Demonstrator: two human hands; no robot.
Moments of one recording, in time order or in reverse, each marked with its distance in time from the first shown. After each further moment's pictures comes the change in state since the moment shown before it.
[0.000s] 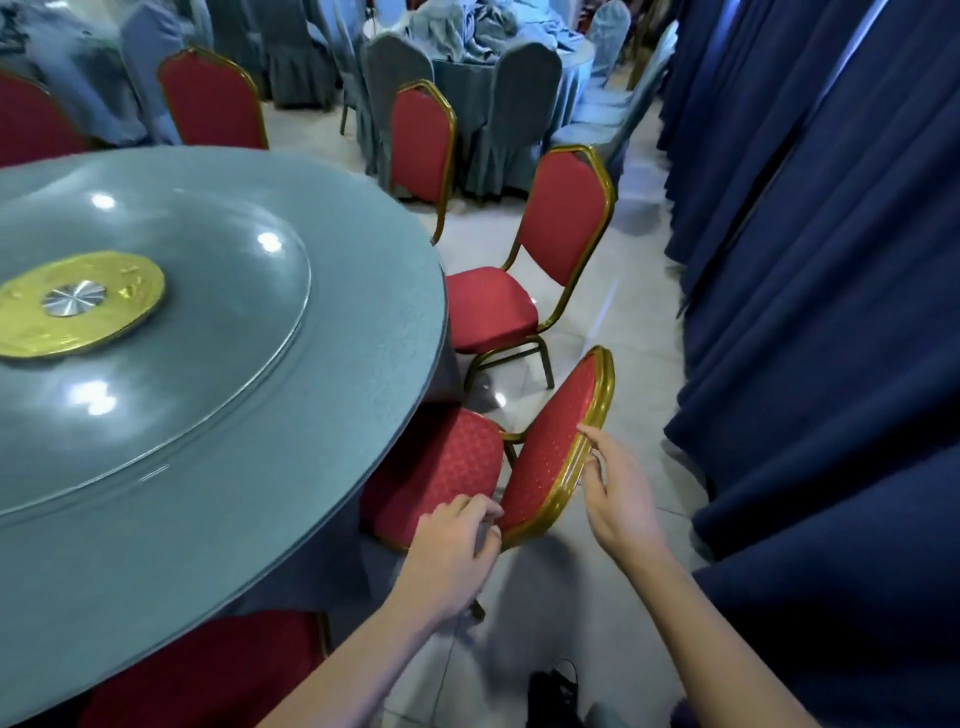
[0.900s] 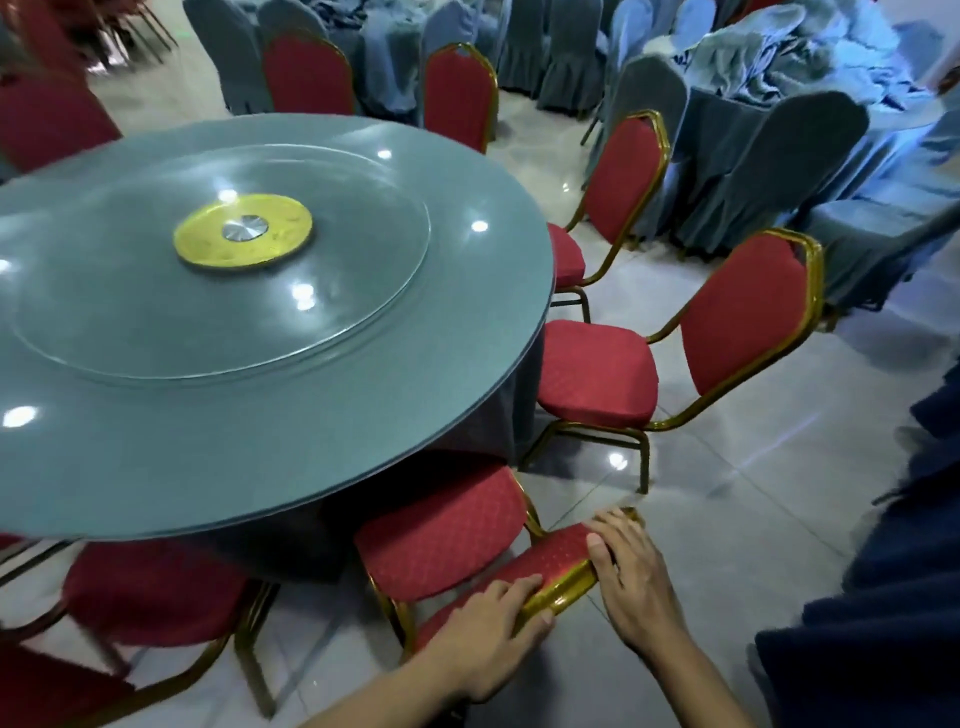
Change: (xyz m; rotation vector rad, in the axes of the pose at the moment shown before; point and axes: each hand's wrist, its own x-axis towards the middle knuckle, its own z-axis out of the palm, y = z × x) left_hand 0.215 0.088 0.124 -0.189 -0.171 -0.531; right_hand 0.273 0.154 0.016 -0.131 -0.583 -0.415
